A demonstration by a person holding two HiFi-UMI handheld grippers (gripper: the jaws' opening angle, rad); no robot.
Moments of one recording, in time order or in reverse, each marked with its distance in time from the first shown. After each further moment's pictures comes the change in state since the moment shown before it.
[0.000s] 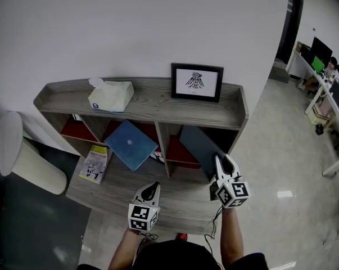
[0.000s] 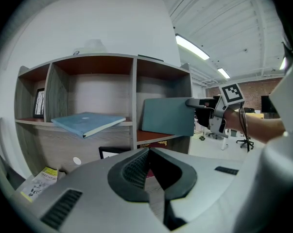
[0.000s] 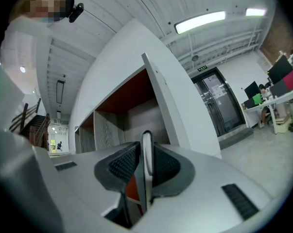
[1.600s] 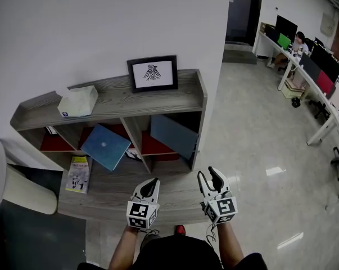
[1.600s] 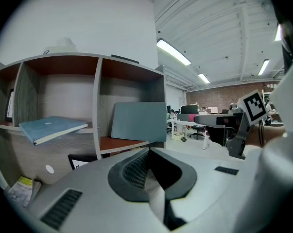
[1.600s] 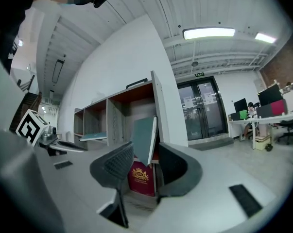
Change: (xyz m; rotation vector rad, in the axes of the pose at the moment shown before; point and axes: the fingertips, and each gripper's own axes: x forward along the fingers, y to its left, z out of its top) left arm 0.013 -0.081 0.015 0.066 -0.035 -0.219; right arm -0.130 0.015 -0.029 -0.170 0.098 -0.142
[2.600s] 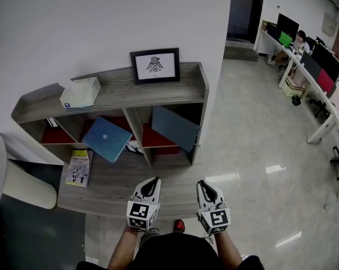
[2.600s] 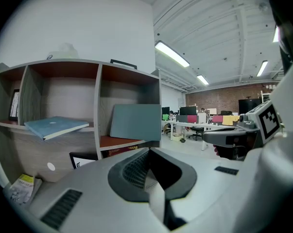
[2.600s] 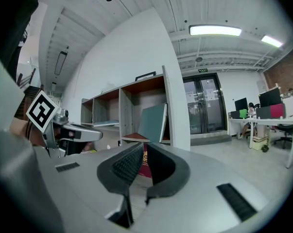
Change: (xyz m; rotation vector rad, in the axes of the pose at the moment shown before) left arm -0.023 -0.014 -0.004 -0.002 -0.014 -0.007; right arm -0.048 0.042 -0.047 -0.046 0.097 0.013
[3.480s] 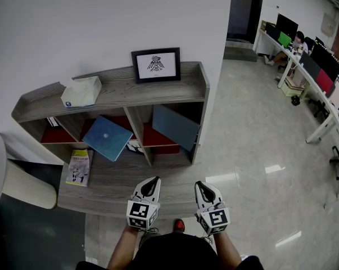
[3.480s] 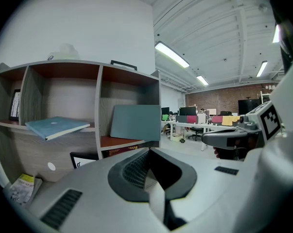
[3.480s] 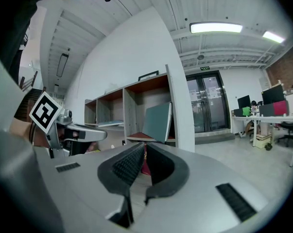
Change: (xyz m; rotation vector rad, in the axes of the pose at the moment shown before) left arm -0.006 -0.001 0.001 -0.002 -0.004 -0.005; right arm -0.002 0.014 0.004 0.015 0.000 0.029
